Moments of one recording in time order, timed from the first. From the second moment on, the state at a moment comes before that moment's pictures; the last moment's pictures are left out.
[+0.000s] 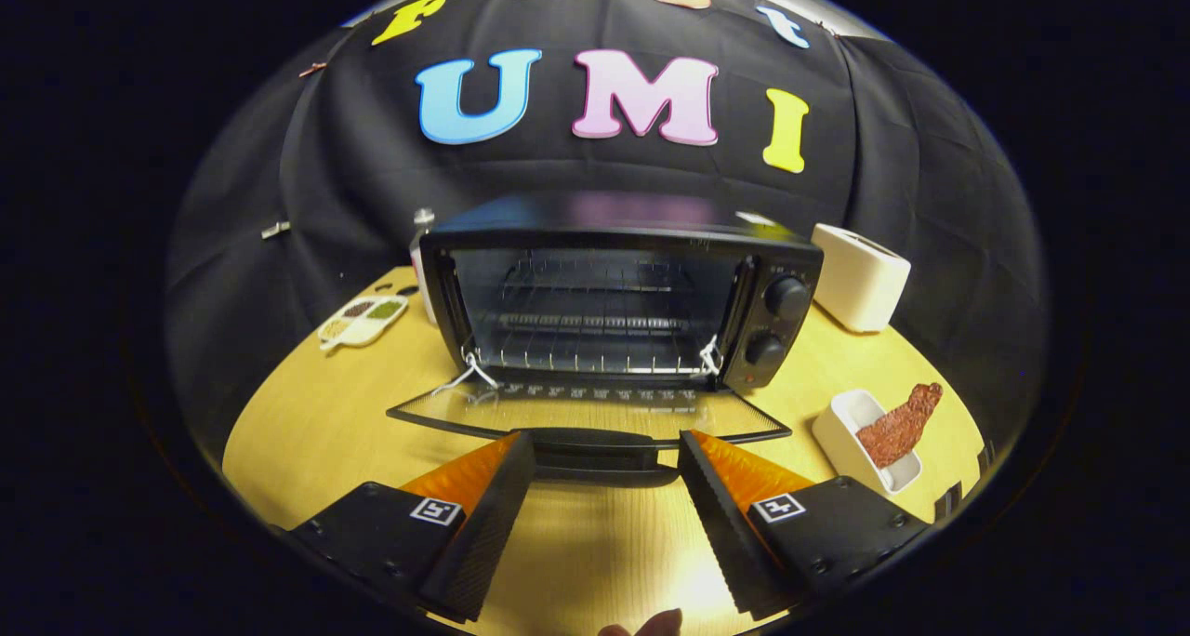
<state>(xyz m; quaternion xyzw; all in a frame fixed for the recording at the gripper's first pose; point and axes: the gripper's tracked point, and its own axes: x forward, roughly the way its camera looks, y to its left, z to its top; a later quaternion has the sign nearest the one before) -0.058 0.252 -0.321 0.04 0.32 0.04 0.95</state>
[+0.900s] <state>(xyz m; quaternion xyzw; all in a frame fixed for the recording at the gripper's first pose) -0.058 0.214 -0.222 0.01 0.23 0.19 0.96</state>
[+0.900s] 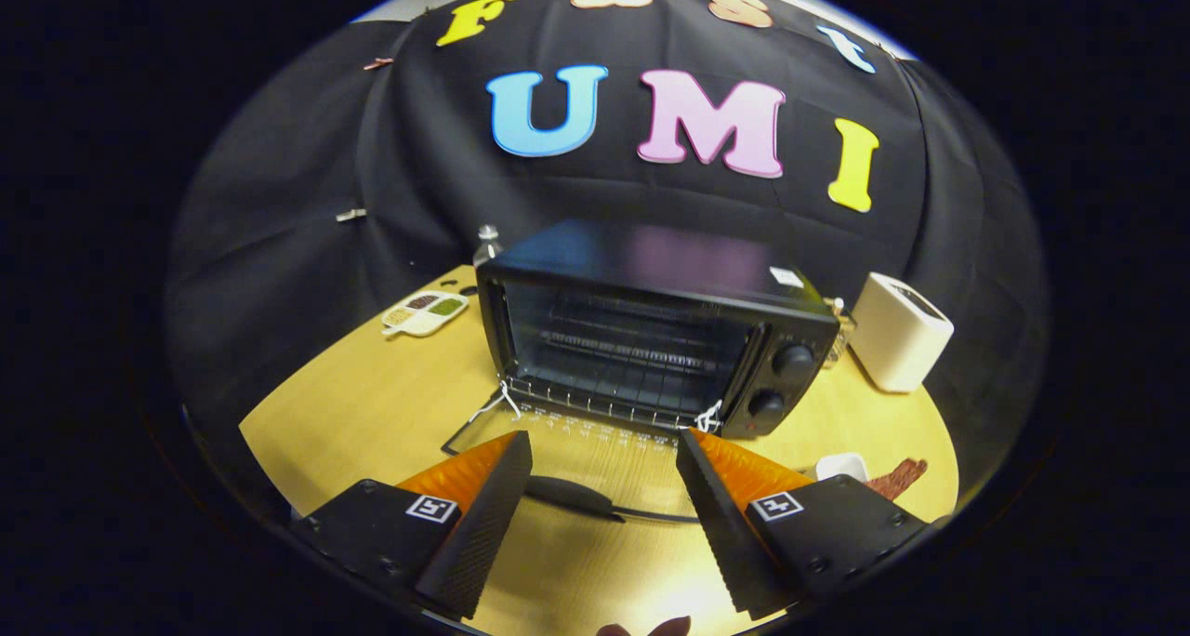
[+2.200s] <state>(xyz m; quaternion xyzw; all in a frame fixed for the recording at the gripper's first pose) -0.032 -0.066 -0.336 0.06 0.49 0.29 0.82</state>
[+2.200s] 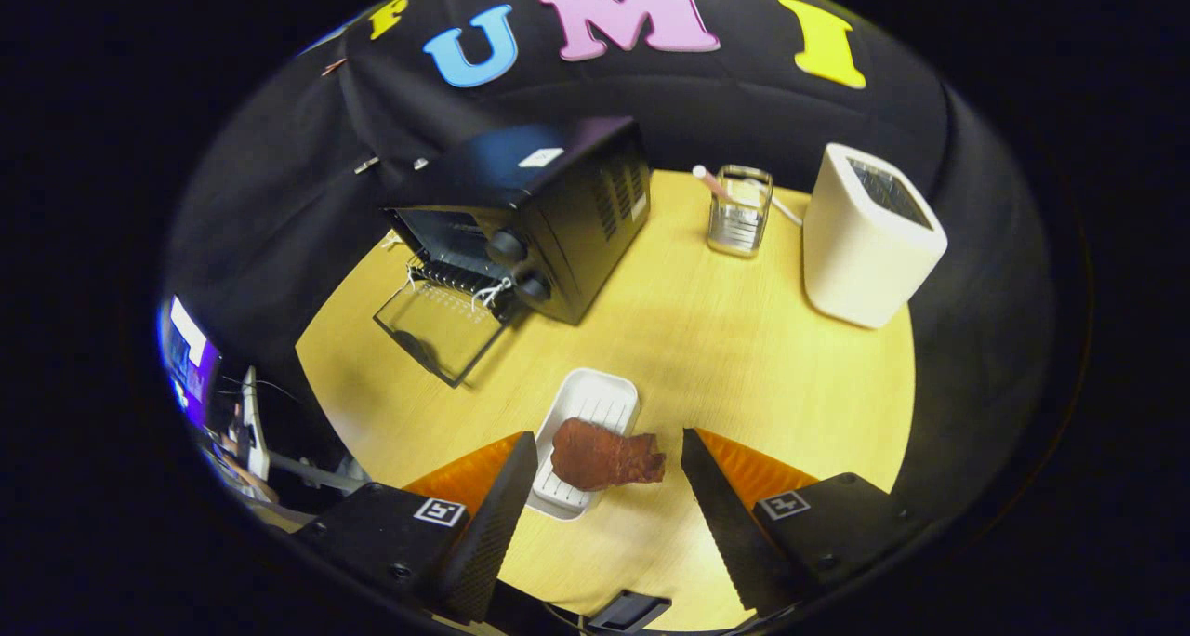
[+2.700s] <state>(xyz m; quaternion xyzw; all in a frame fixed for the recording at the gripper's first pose) -0.037 -0.051 -0.391 0.15 0.57 0.31 0.75</state>
